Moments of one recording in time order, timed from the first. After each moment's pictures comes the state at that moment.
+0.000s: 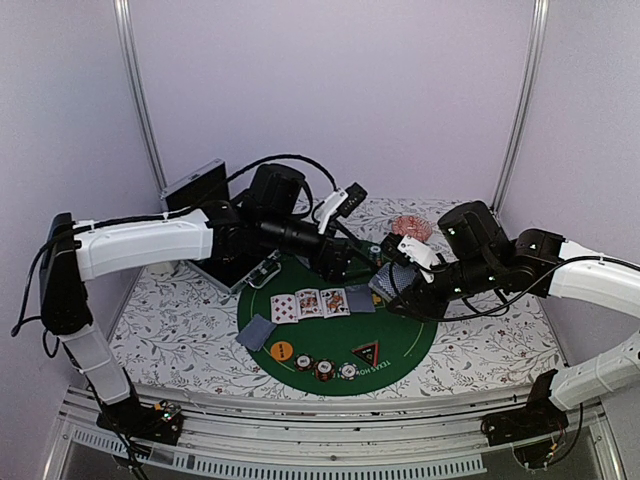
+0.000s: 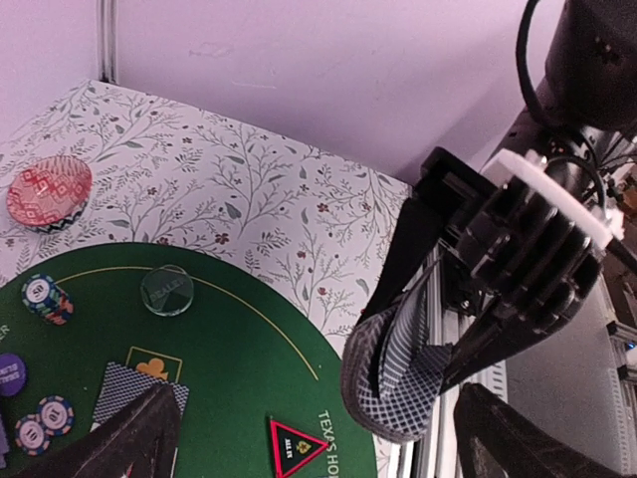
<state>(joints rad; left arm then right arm) -0.89 1.72 1.41 -0.14 0.55 -0.07 0.90 1.21 1.02 -0.58 -0.15 -0.06</state>
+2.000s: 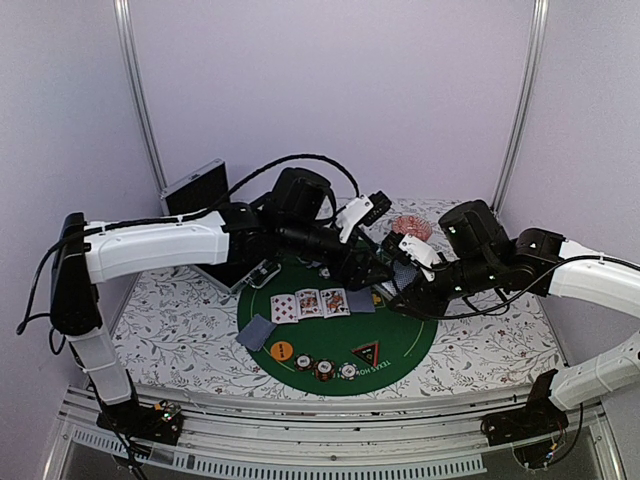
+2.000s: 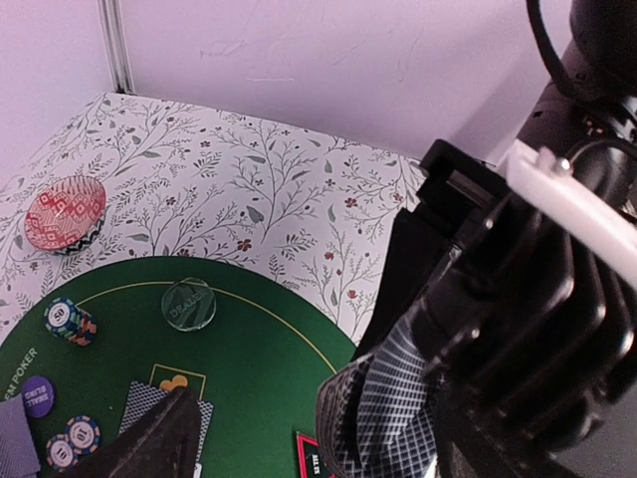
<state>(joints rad) -0.99 1.79 1.50 -0.20 0.37 0.03 0.89 1.21 1.02 -0.58 -0.15 -0.06</state>
